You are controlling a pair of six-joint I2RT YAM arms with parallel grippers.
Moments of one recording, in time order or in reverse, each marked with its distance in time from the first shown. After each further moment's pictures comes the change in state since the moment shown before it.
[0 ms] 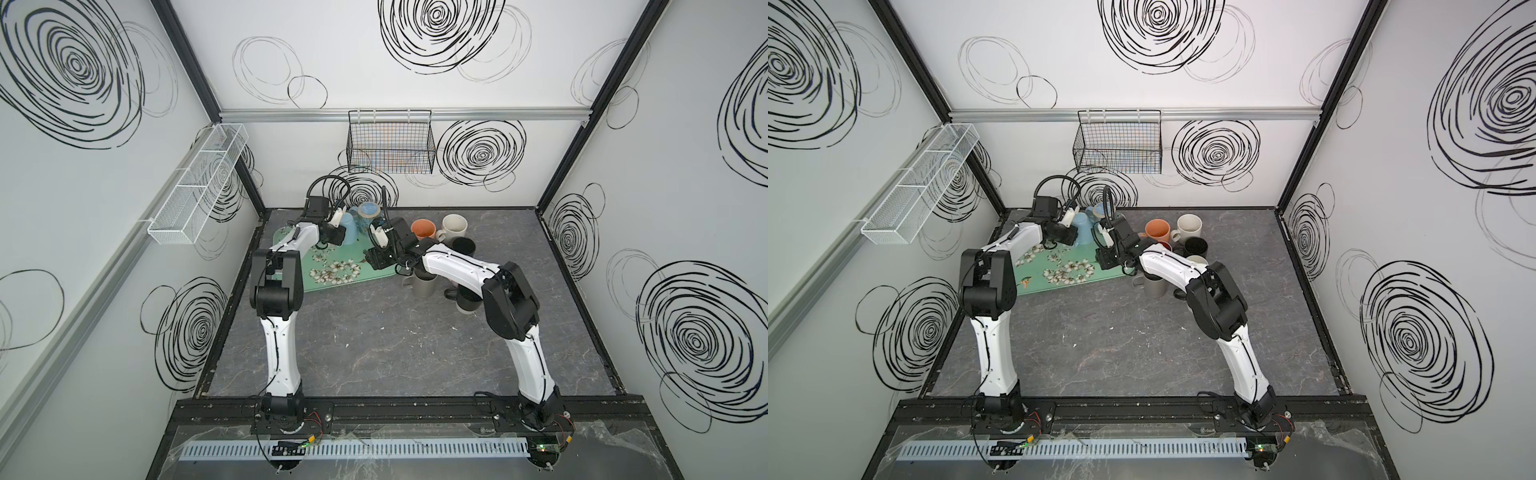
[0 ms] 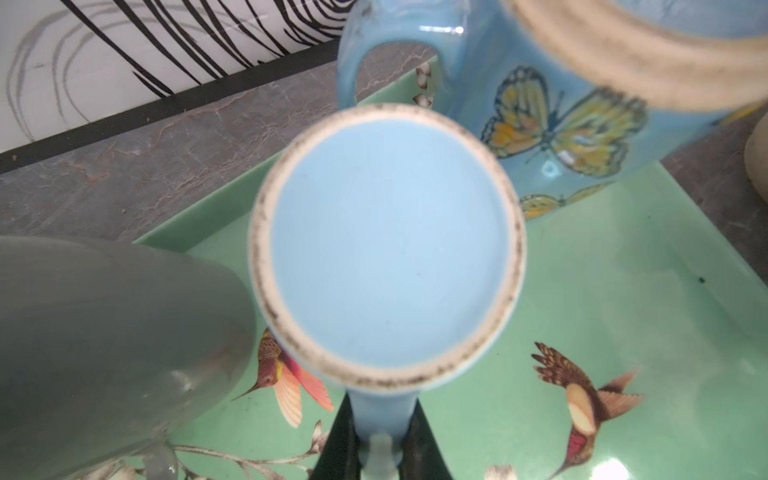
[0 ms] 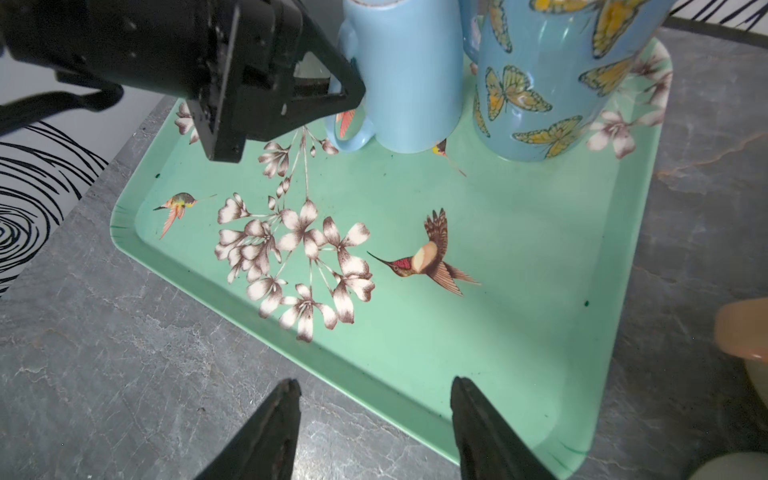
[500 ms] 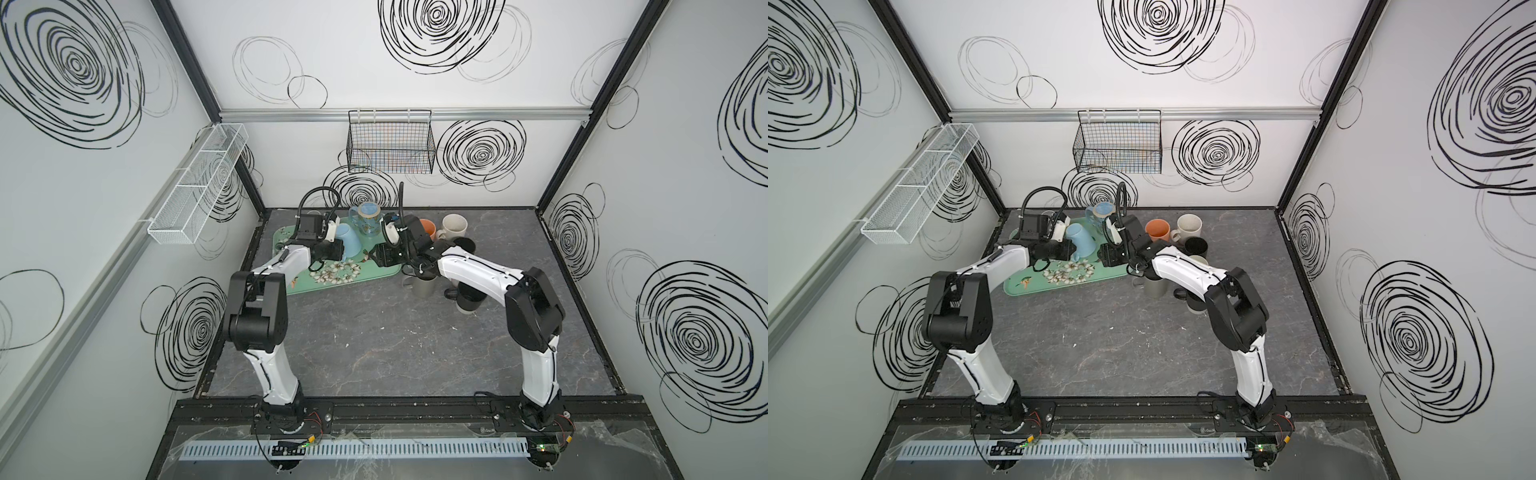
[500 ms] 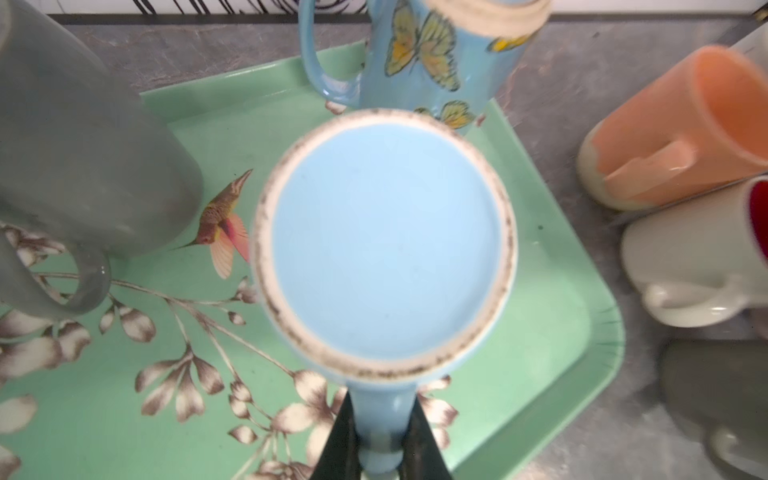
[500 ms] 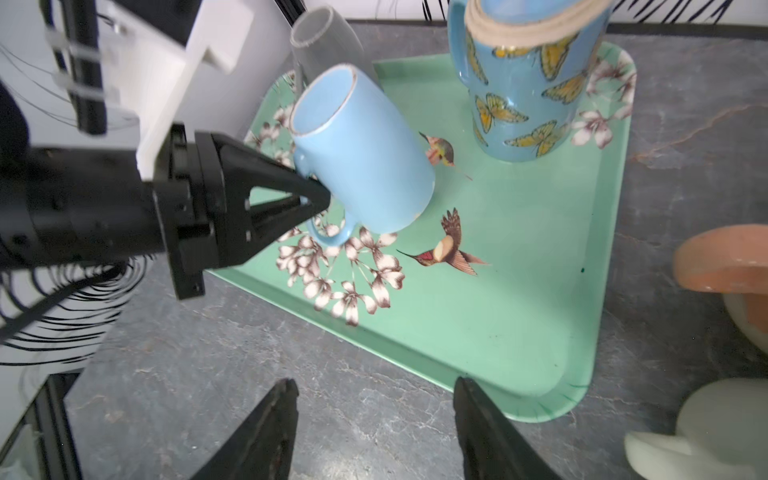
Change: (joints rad) left arm 0.002 -0.417 -0.534 0.250 0.130 -0.284; right arm -0.032 -0.214 -0.185 0.113 -0.069 0.158
